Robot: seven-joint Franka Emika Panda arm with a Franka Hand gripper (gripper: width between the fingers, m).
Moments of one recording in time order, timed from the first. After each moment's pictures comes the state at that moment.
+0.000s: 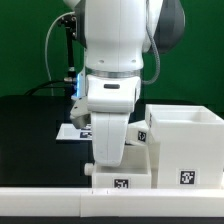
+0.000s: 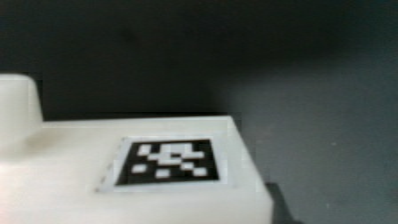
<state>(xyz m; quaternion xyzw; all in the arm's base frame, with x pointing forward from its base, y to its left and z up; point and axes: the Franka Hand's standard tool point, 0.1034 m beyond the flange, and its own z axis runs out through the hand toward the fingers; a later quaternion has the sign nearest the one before) 0.547 -0.013 0.018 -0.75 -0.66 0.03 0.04</state>
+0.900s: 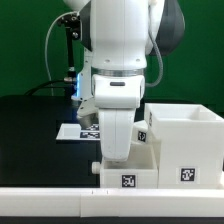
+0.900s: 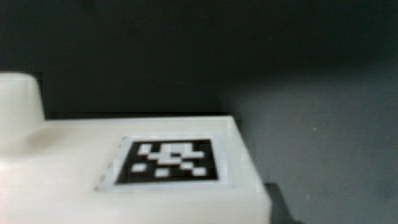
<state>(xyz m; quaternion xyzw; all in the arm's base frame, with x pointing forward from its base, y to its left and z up) 0.534 -0.001 0.013 -0.75 -0.66 0.00 0.03</state>
